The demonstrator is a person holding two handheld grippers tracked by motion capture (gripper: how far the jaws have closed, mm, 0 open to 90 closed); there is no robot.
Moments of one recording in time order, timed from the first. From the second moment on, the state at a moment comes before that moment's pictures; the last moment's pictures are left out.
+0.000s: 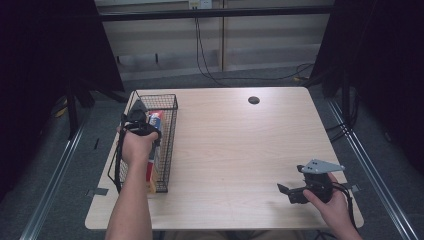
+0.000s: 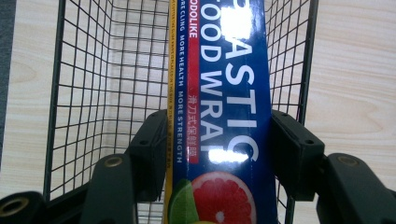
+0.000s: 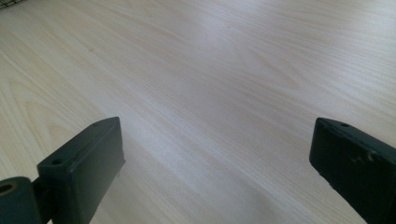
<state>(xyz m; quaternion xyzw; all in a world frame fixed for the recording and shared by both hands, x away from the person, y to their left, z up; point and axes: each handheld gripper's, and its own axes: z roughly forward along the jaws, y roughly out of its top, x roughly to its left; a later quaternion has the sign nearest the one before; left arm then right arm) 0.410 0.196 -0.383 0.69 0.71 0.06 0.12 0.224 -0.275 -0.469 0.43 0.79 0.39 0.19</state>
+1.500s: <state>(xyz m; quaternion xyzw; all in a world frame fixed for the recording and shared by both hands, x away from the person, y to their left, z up) 0.410 0.190 -0.386 0.70 0.70 0.07 0.11 0.225 -0.272 -0.470 0.43 0.79 0.39 0.19</state>
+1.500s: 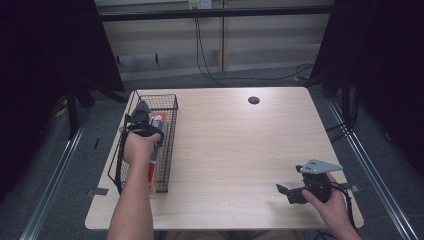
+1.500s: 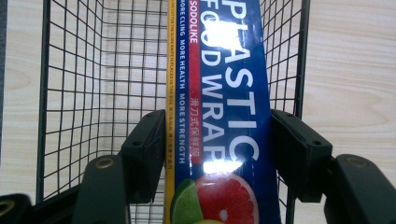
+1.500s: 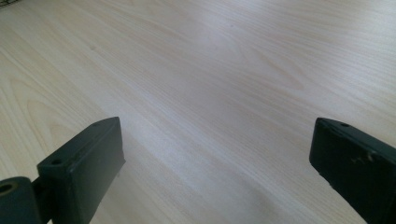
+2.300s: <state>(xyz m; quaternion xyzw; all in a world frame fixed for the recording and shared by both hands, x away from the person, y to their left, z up) 0.408 0.170 -0.341 0.72 0.66 0.09 0.18 0.225 -0.270 -0.468 0.43 0.79 0.39 0.19</state>
